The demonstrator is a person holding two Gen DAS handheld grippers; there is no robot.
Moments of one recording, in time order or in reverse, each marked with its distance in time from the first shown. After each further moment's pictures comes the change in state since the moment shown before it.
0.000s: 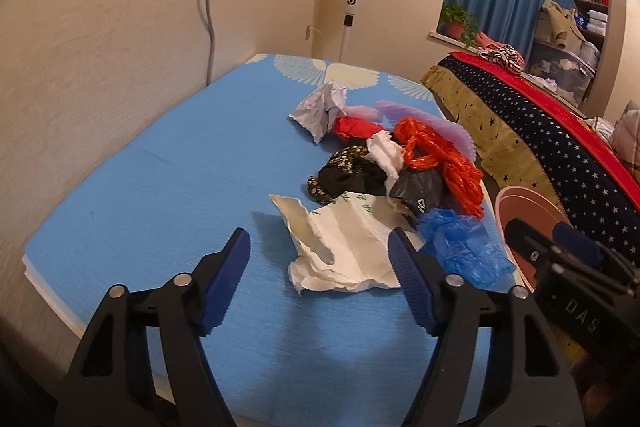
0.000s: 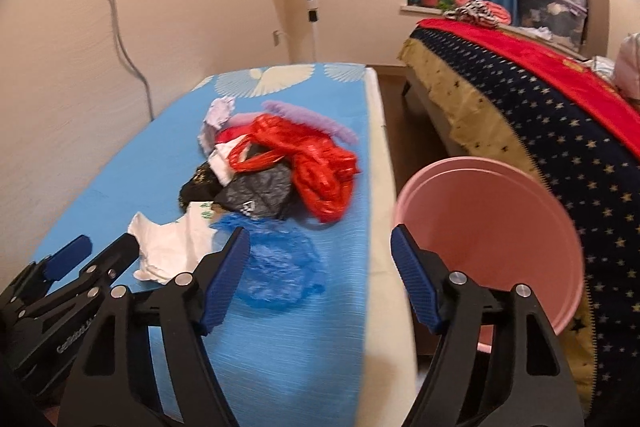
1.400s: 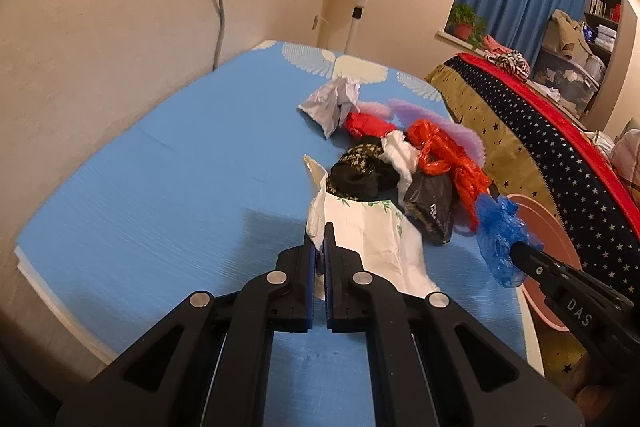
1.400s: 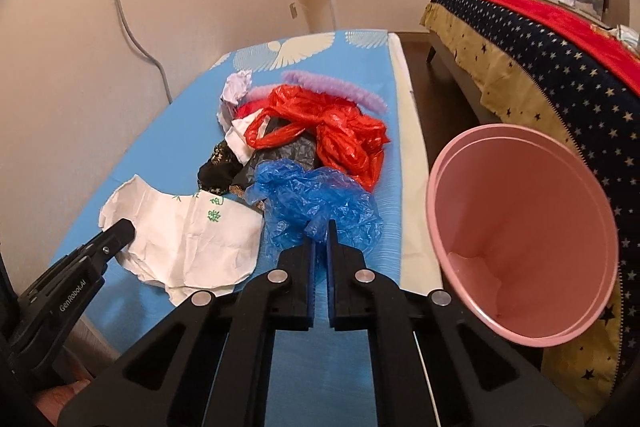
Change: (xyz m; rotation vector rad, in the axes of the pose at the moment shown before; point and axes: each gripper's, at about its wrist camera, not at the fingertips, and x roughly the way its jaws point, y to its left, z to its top) left arm 0.002 0.013 0.006 -0.056 0.035 -0.022; right arm 0.009 -0.004 0.000 0.043 0.109 0.106
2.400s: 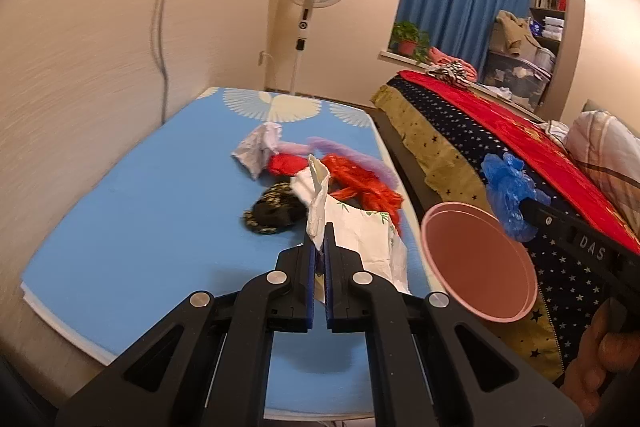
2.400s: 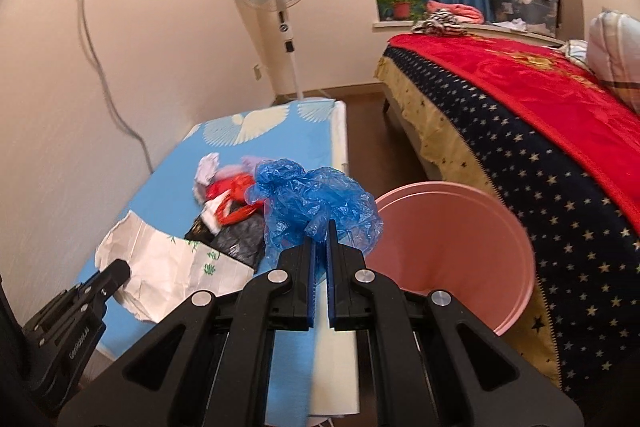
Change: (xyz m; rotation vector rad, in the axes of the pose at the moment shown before) left arm -0.051 -0.055 0.007 0.124 -0.103 -0.146; right arm -0.093 -0.044 0.021 0.079 -0.194 -0.113
